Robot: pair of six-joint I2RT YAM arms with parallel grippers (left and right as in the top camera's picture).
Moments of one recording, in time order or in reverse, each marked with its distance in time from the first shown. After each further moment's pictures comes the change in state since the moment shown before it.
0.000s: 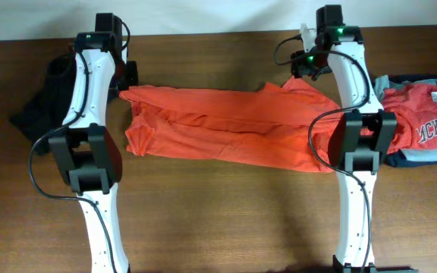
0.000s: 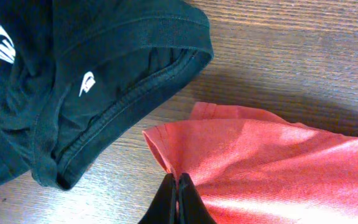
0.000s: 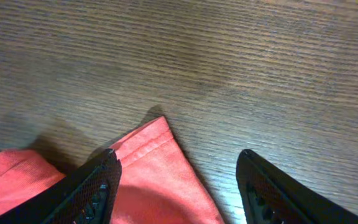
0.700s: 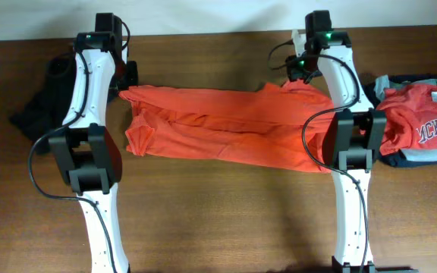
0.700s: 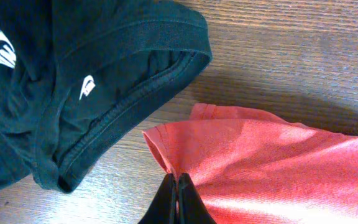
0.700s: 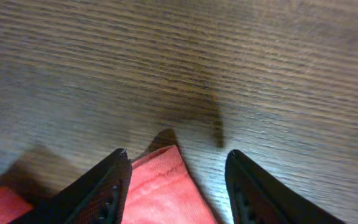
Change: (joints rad) left arm 0.000 0.000 0.000 0.005 0.000 0.015; right arm 0.028 0.058 0.000 0.049 0.038 -0.001
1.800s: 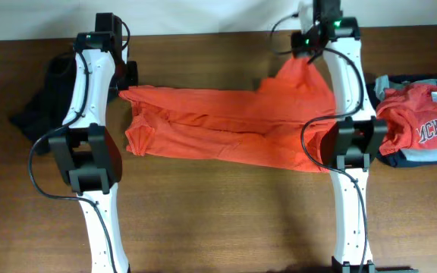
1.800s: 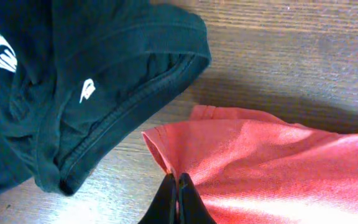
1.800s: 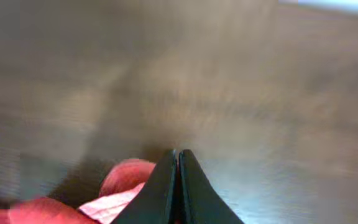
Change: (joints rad) left arm 0.000 0.000 0.000 0.005 0.000 0.011; right arm 0.000 0.038 0.322 -0.044 -0.014 0.015
